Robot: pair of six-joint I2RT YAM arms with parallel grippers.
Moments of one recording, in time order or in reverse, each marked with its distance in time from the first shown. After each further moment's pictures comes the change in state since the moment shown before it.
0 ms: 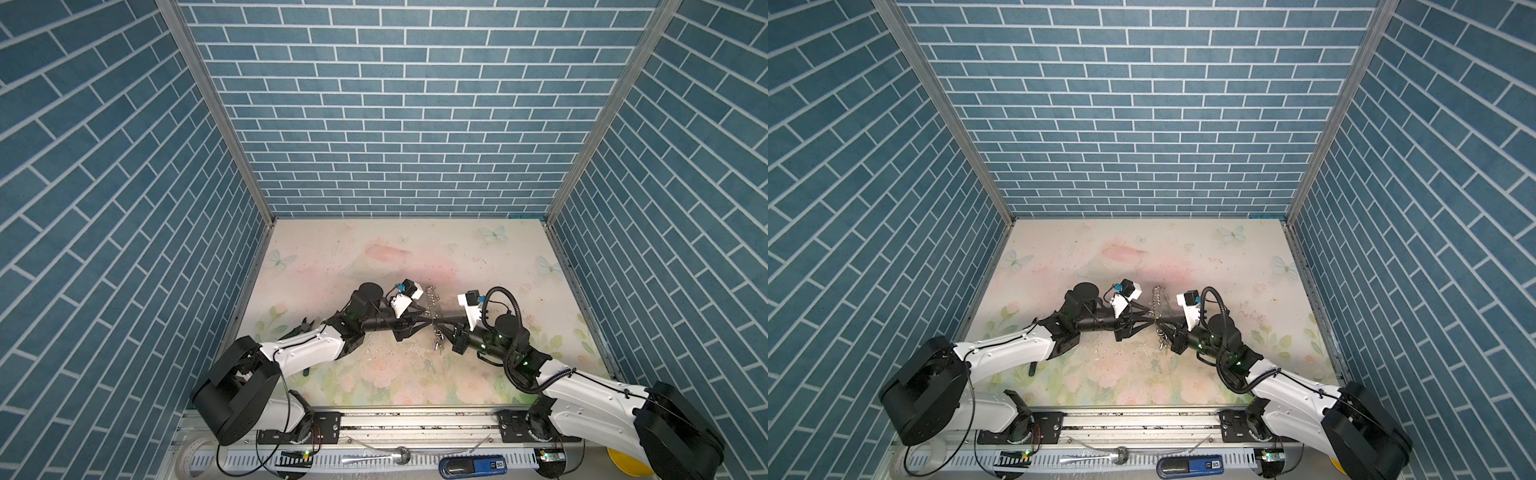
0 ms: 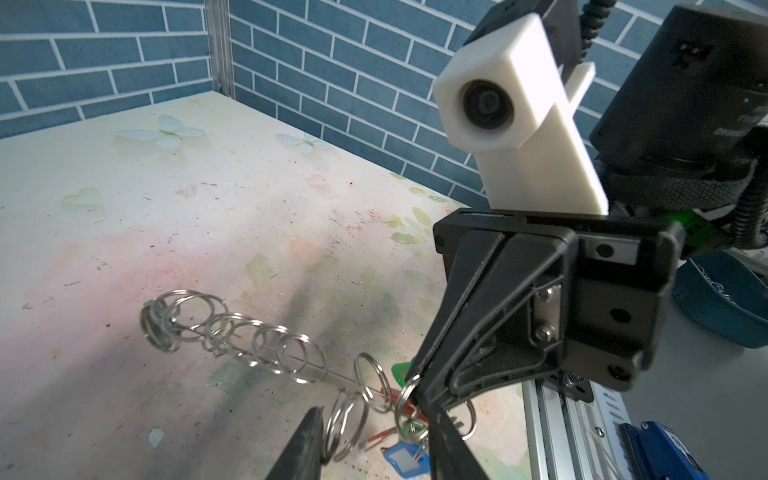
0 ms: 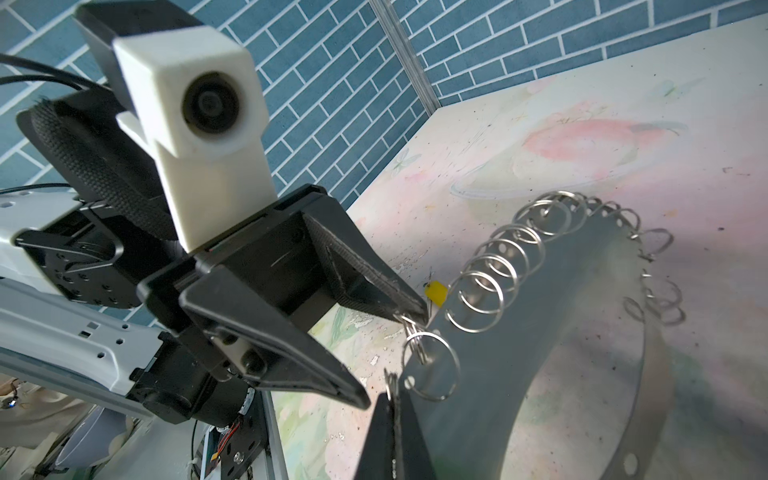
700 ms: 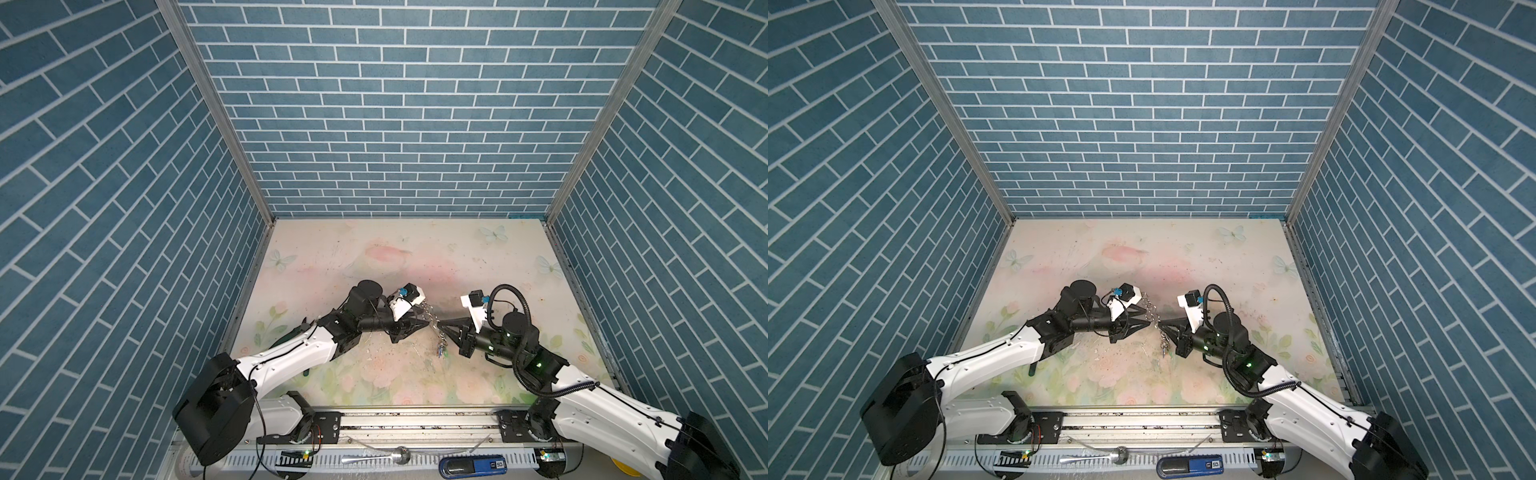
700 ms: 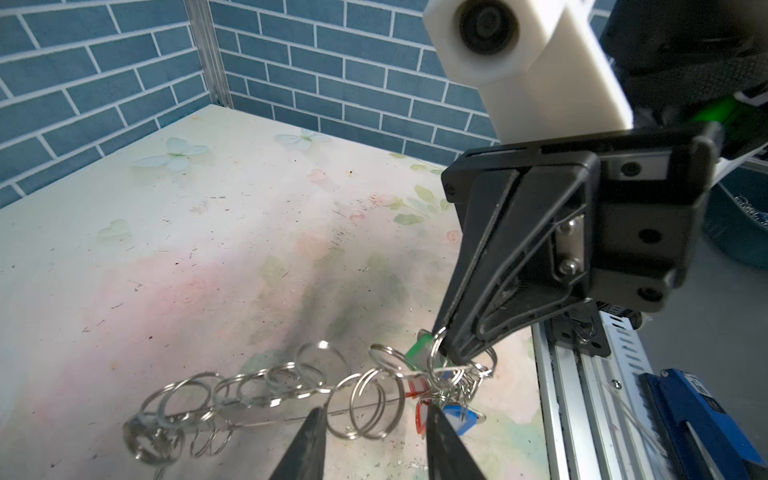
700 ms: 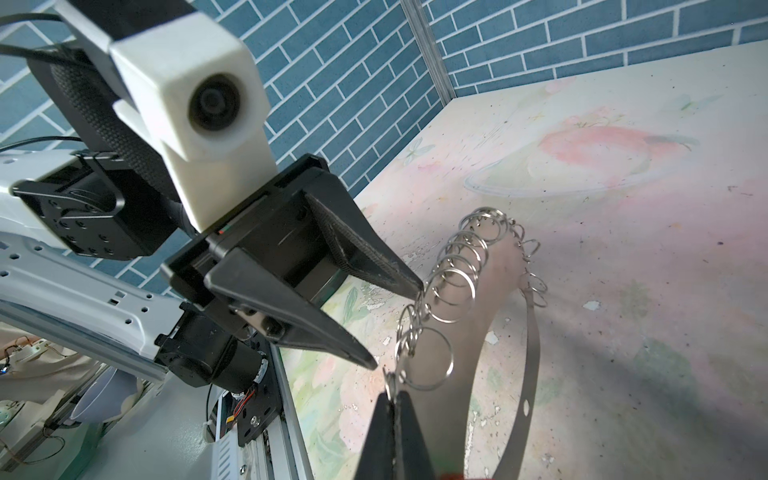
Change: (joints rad) left arm -0.011 -0.129 0.061 -0.261 -0.037 0.189; right arm -0.007 -0.209 0.066 -0.306 -0.034 -0.087
